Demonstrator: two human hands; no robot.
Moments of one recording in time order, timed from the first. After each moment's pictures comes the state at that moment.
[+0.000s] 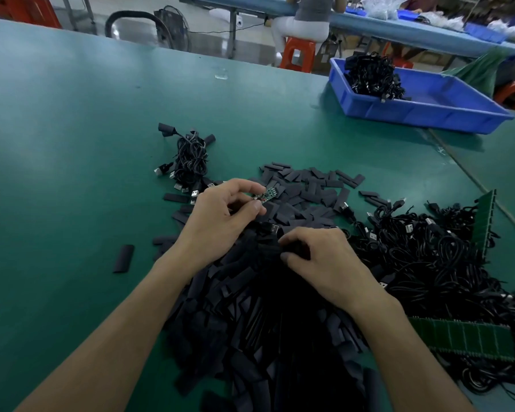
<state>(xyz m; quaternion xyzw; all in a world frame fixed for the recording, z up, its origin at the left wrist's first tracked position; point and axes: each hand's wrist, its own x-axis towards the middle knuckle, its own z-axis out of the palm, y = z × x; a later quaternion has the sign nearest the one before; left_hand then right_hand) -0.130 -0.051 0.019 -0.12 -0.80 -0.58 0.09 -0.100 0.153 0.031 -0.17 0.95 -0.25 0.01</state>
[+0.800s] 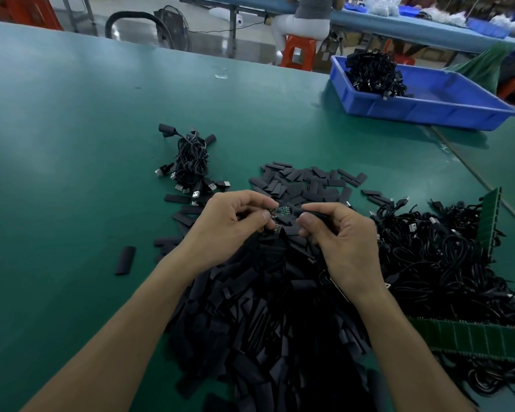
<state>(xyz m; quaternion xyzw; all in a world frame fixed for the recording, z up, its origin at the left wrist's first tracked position) -0.128 -0.049 0.018 -0.16 -0.78 -0.61 0.01 -0.107 0.154 0.023 -0.07 0.80 -0.57 -0.13</state>
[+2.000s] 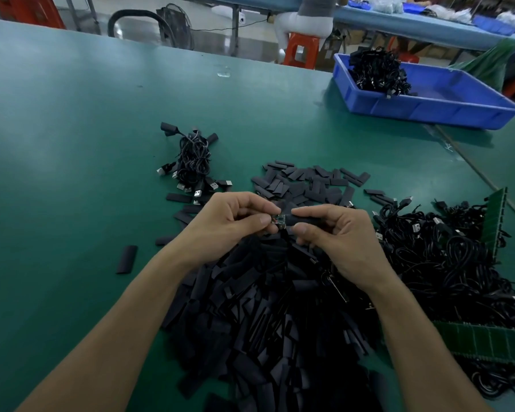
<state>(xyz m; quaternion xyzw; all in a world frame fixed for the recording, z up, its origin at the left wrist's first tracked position) -0.129 -0.059 0.020 -0.18 -0.72 -0.67 -0.08 -0.115 0.161 0.033 -0.14 0.78 -0.61 0.00</state>
